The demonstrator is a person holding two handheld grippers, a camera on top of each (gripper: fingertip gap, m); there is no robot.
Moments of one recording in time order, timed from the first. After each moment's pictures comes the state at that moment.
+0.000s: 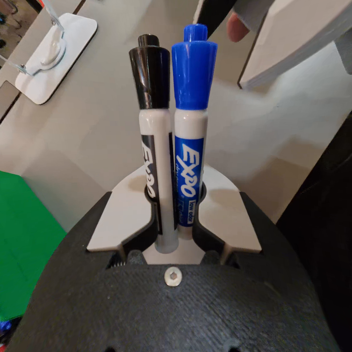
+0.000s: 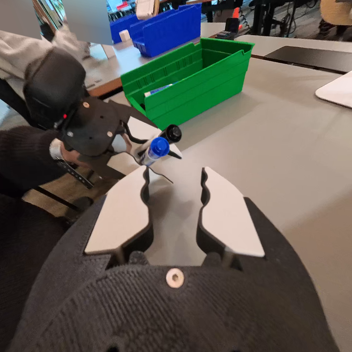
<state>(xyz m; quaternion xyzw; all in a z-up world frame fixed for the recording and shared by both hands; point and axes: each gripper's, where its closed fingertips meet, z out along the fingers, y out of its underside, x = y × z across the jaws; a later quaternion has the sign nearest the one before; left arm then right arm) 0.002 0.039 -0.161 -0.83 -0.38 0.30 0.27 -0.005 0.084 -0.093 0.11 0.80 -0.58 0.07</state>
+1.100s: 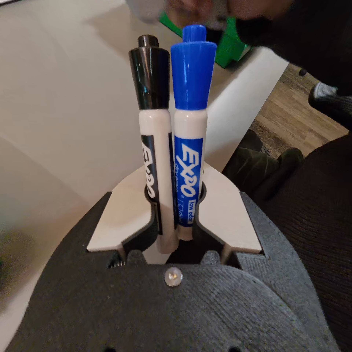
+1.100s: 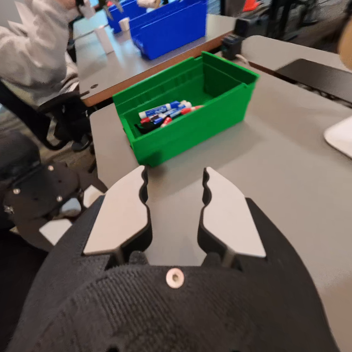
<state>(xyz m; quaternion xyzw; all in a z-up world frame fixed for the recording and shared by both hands) 0.054 0.051 -0.146 -0.76 -0.46 0.13 0.43 -0.047 -0.015 -0.051 0.08 0.83 -0.54 0.08</state>
